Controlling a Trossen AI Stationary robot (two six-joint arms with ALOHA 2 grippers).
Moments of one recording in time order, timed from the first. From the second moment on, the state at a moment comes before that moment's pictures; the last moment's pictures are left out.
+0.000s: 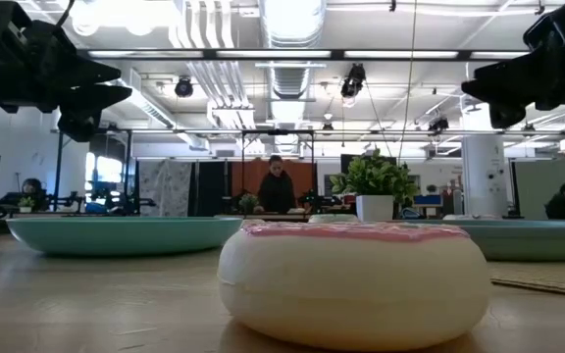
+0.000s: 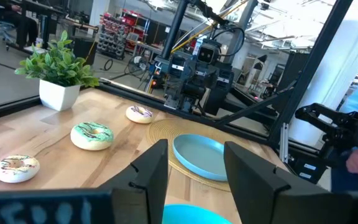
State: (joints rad) left arm 0.01 0.02 0.01 0.03 -0.08 -0.32; right arm 0.08 0.01 0.01 0.03 0.12 0.18
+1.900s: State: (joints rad) left arm 0.01 0.02 0.01 0.03 -0.07 -0.32; right arm -0.34 1.05 0.67 -0.85 0.28 1.21
